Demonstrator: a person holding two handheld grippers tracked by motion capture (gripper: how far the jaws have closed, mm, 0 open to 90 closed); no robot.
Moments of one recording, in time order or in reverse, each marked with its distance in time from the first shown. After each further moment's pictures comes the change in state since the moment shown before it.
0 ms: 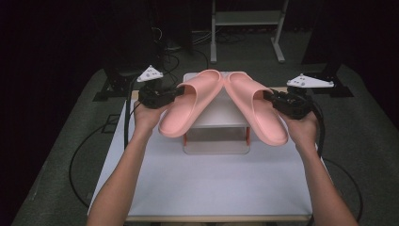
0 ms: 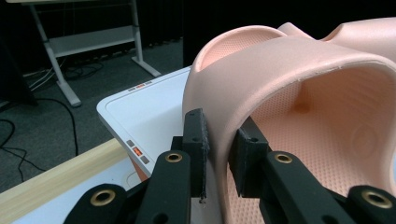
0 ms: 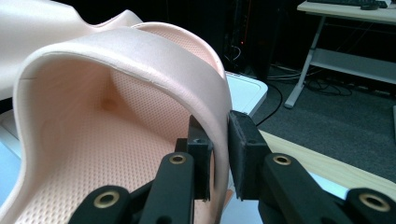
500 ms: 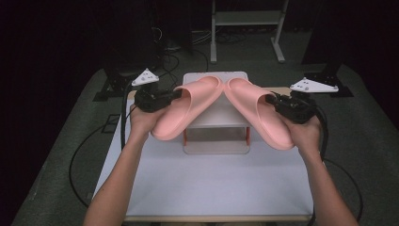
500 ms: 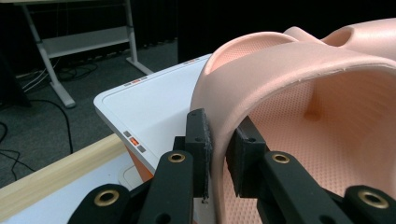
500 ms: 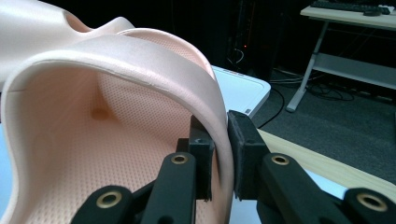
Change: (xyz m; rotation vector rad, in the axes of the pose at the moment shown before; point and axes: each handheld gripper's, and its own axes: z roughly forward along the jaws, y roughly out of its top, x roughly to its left) left arm 0.000 -0.006 -0.011 -0.003 -0.023 0.009; right arm 0.003 -0.005 -0.012 -0.013 0.010 -0.022
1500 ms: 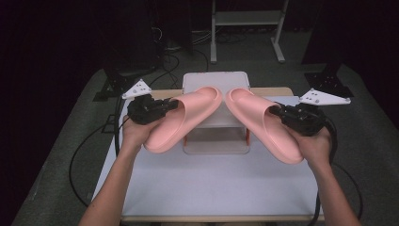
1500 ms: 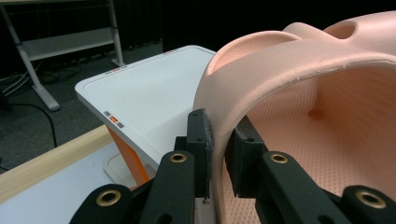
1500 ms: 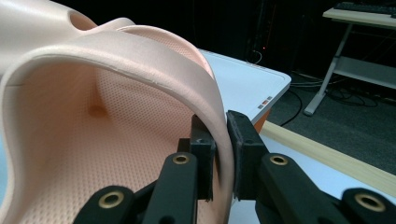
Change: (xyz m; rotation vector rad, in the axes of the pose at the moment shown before) left arm -0.012 -0.018 -0.028 -0.010 -0.060 0.016; right arm 0.008 -0.015 -0.030 -0.010 0.080 -0.030
